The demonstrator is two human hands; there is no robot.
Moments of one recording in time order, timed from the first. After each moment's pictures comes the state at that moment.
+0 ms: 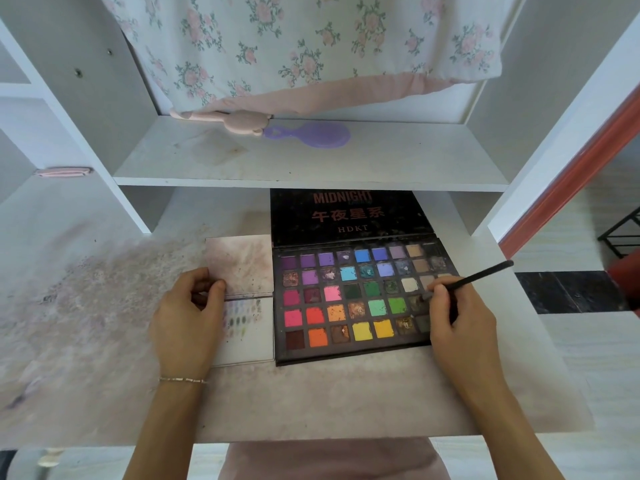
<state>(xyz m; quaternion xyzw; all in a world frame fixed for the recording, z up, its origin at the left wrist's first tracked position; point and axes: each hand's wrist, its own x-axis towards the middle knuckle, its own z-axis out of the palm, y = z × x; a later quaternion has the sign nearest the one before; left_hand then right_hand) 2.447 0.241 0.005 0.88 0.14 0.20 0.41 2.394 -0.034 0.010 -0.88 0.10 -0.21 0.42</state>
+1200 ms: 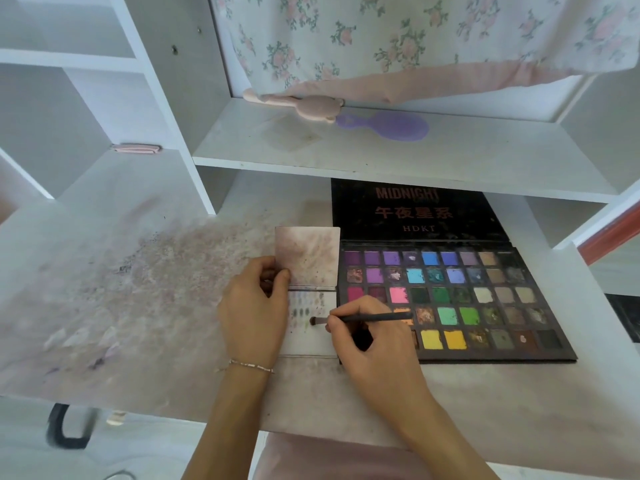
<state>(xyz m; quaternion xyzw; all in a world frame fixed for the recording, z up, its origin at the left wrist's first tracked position) 2.448 0.242 0.005 0.87 0.15 0.20 0.42 2.401 0.103 0.016 -0.87 -0.08 -0.08 0.47</state>
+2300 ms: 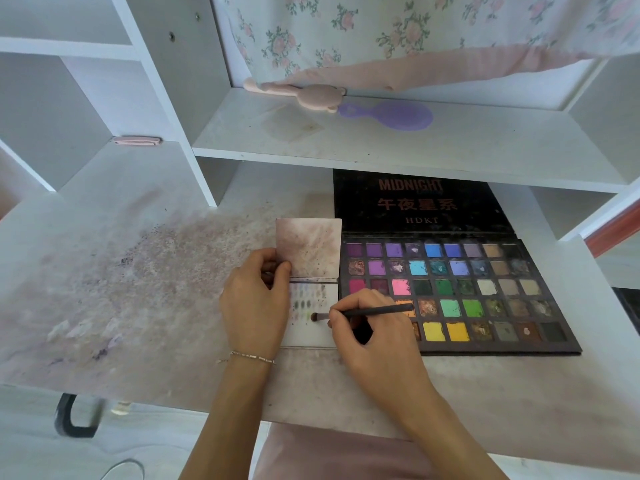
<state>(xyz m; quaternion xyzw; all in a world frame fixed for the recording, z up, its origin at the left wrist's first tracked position) 2.447 0.242 0.004 0.87 0.15 0.21 0.42 2.401 0.104 0.015 -0.89 -0.08 -0.07 0.45</state>
